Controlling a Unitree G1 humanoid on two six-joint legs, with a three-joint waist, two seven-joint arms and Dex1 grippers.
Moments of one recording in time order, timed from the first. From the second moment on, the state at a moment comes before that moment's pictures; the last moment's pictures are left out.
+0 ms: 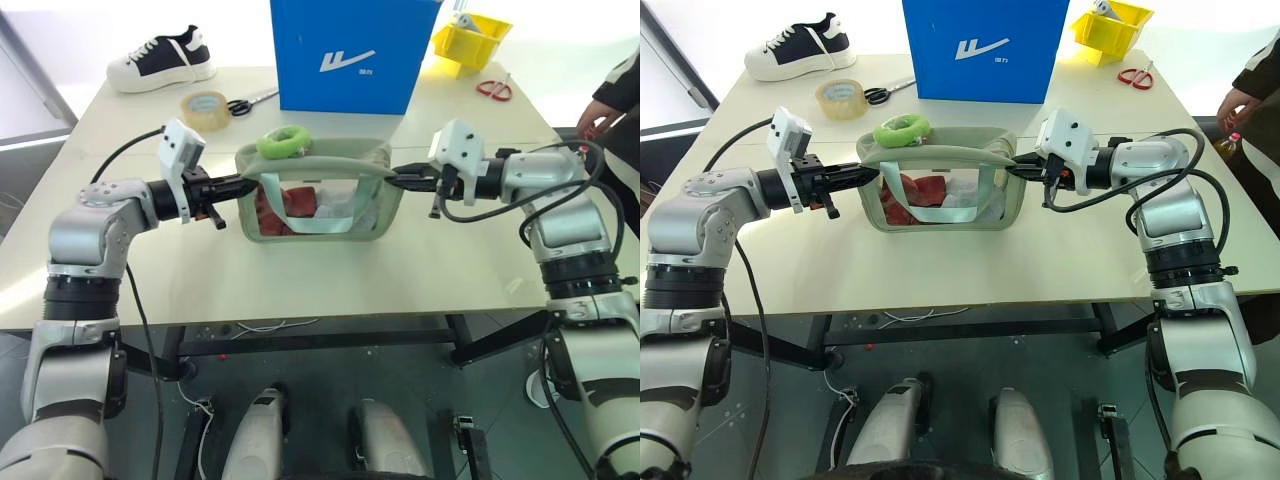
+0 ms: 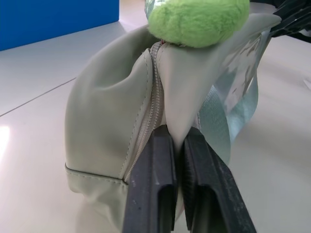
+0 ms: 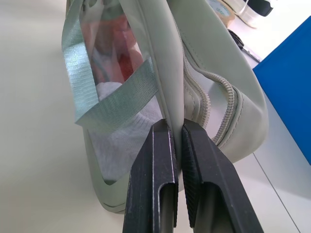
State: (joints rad) left arm -0.75 0.67 0.06 0.18 -0.45 0.67 -0.99; right arm -0.88 -0.68 0.10 0.35 0.12 0.11 1.15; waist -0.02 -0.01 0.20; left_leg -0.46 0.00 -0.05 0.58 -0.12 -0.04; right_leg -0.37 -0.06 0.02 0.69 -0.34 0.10
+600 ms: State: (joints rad) left arm -0.75 0.68 0.06 0.17 -0.42 0.64 -0.98; right arm -1.17 -0.35 0.12 0.37 0.19 0.32 1.01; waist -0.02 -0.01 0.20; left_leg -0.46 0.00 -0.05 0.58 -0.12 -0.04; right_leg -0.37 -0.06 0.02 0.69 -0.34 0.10
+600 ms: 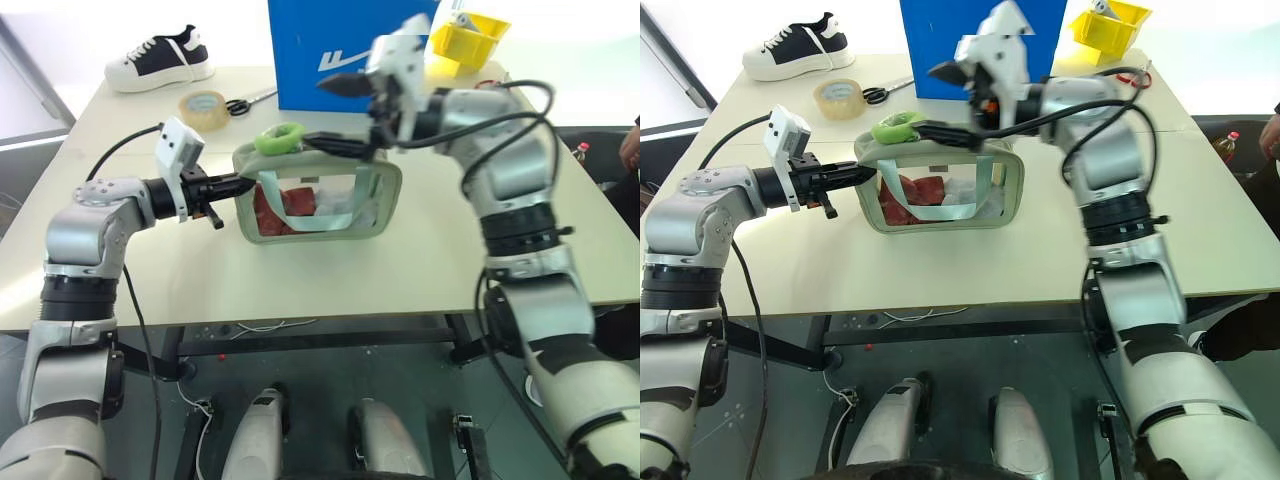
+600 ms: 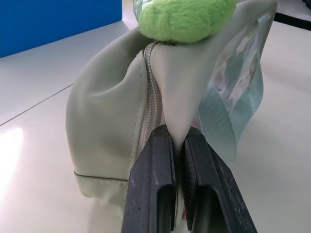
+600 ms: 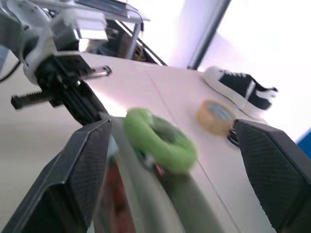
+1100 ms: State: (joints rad) left arm -0.74 0.68 0.05 0.15 -0.42 0.63 -0.95; right arm -1.25 -0.20 0.25 0.57 0.01 0.33 0.83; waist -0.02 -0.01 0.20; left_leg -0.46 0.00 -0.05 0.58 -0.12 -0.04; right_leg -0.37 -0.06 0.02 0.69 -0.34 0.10
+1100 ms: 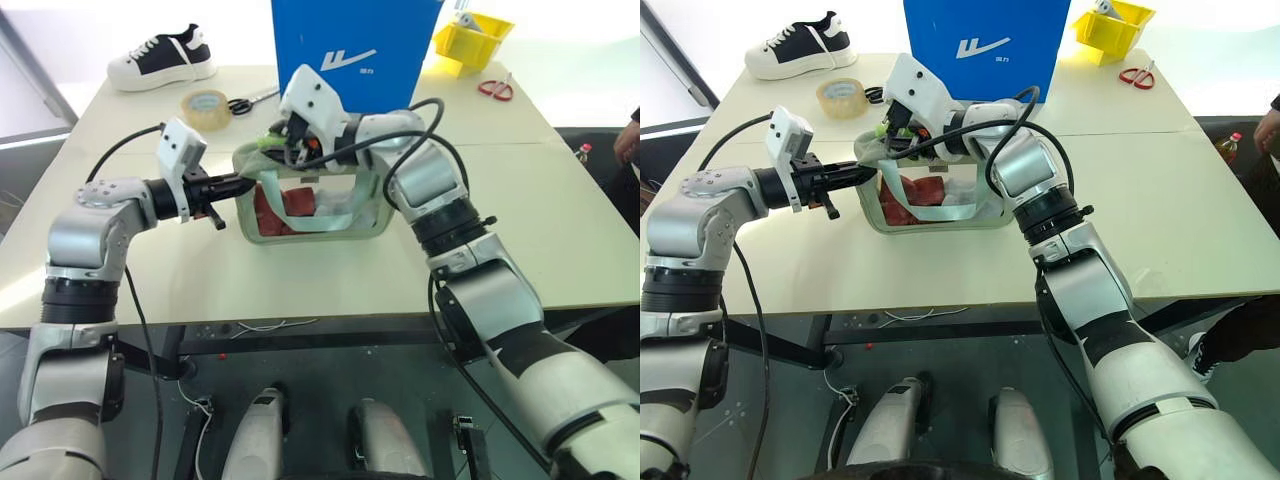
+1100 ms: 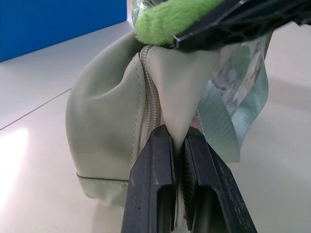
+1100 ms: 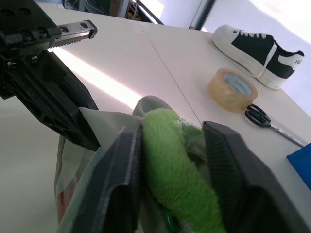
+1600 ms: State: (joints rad) left arm -0.73 0.68 0.06 0.14 -0.43 0.62 -0.95; right arm -1.20 -0.52 0.14 0.52 -0.08 0.32 0.67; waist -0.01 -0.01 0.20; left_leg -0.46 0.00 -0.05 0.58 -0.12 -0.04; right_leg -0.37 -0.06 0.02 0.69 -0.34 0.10
